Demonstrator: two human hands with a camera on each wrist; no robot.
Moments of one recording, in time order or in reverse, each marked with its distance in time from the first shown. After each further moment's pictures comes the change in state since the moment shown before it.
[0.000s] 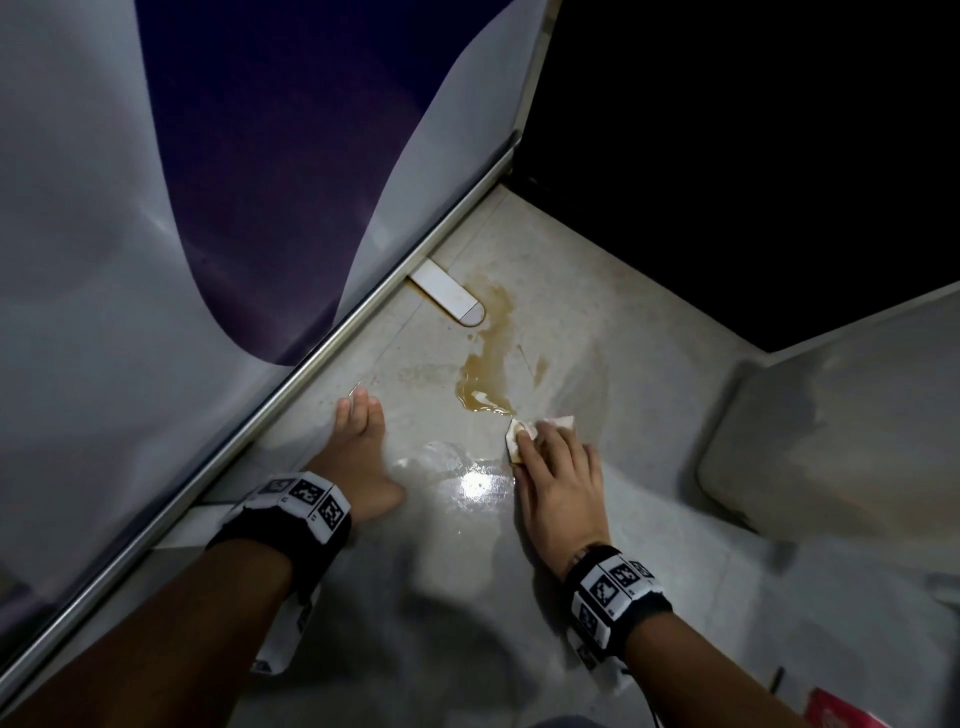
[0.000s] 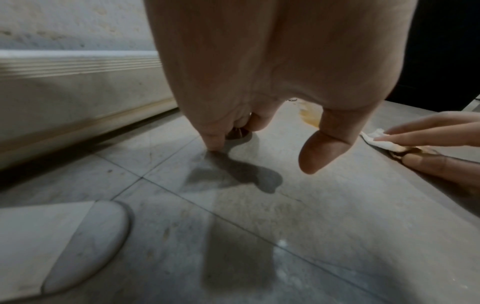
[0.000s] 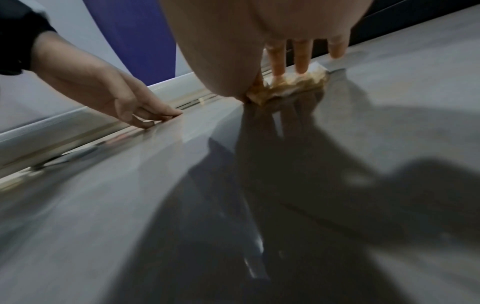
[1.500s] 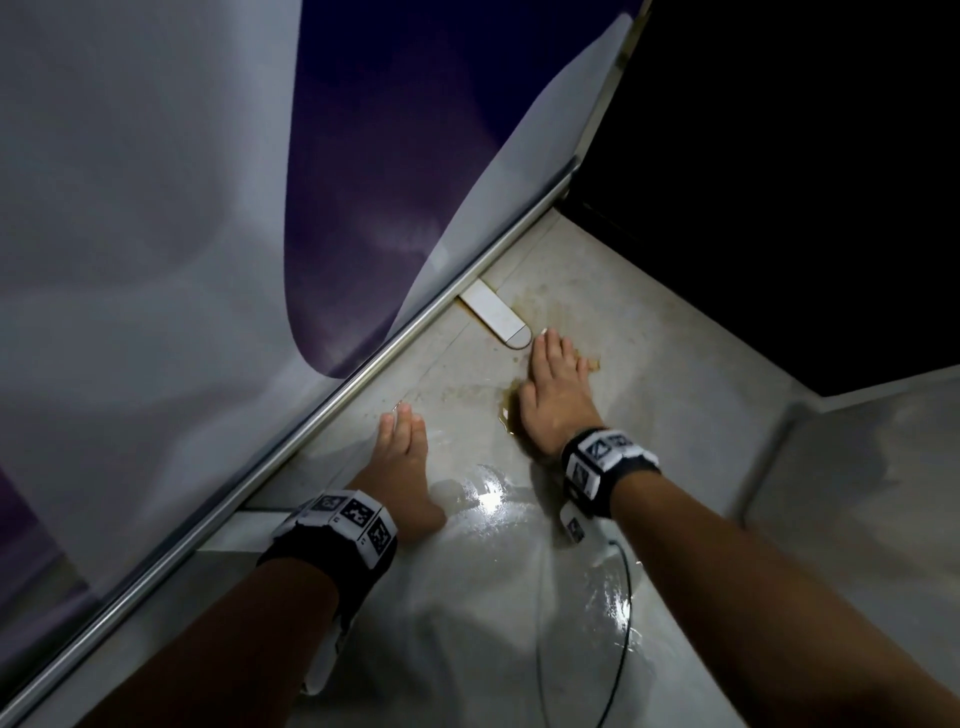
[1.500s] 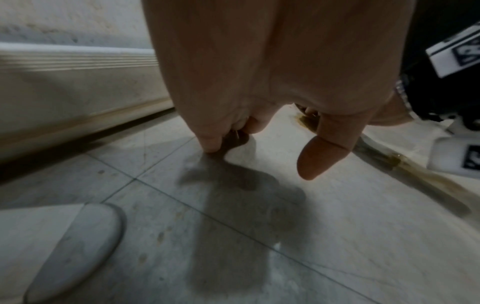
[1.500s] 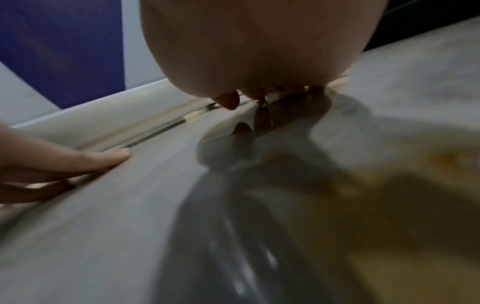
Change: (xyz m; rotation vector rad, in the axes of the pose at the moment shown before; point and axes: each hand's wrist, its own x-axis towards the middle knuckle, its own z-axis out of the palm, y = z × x) left_hand 0.000 0.001 -0.008 0.001 -0.063 0.002; right_hand 0.152 -0.037 -0.017 0.095 -0.297 0.025
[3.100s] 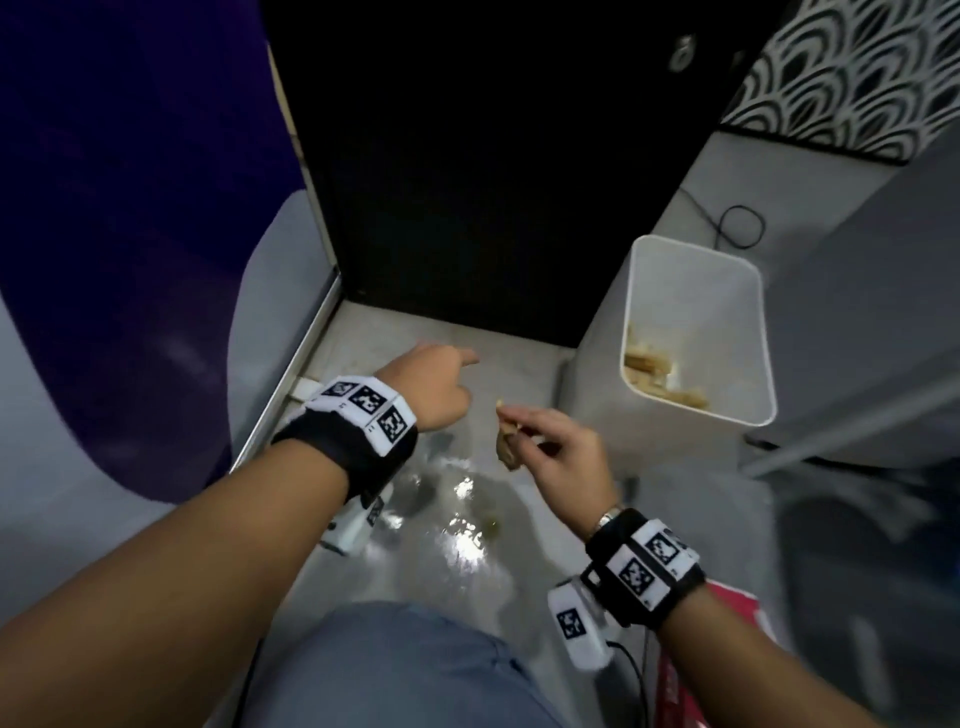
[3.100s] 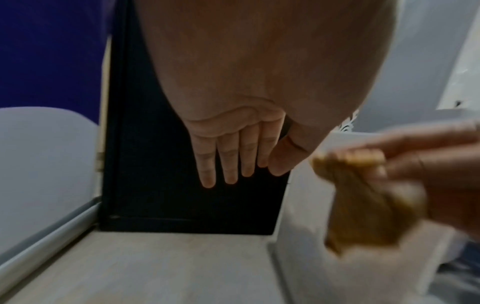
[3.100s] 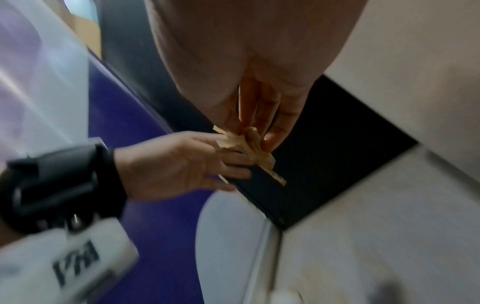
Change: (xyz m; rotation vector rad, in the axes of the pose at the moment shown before) left_hand -0.110 0.285 -0.134 0.244 0.126 0.561; right_hand -0.258 0.068 -0.159 0.928 0.712 0.068
